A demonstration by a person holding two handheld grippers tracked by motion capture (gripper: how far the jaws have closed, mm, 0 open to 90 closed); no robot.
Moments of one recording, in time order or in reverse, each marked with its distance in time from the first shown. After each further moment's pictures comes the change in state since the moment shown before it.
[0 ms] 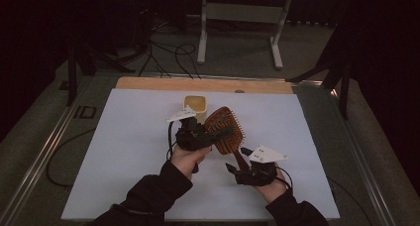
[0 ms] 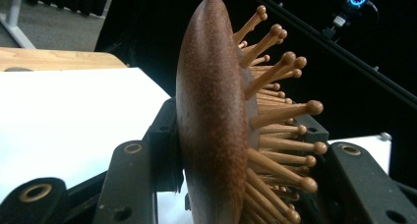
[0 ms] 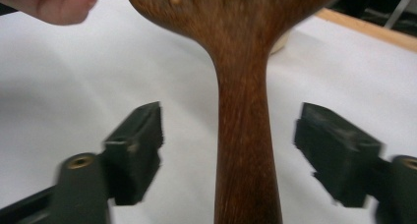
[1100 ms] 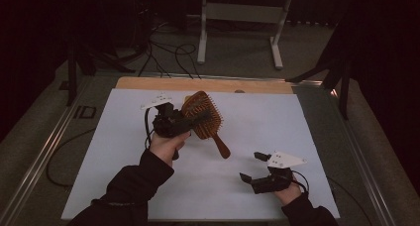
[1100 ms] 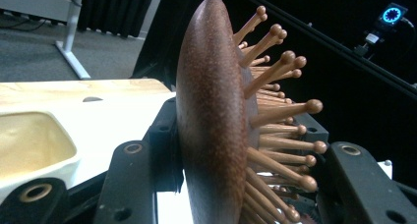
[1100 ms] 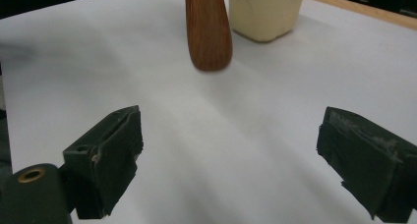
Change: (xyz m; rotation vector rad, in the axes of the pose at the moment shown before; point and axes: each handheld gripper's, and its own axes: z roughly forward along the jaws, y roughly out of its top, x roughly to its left) left arm 0.023 0.035 -0.044 -0.060 0.122 0.031; right arm -0.030 -0.035 -0.026 -0.028 0.111 0.001
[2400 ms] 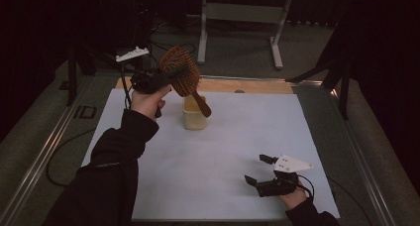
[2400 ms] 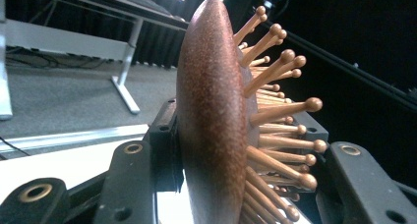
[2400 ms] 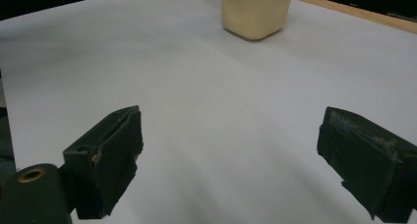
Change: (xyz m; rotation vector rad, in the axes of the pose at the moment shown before) left arm 0.038 0.101 -0.016 -0.096 0.159 0.027; right arm 0.000 -0.008 -0.013 -0.023 -0.021 0.002
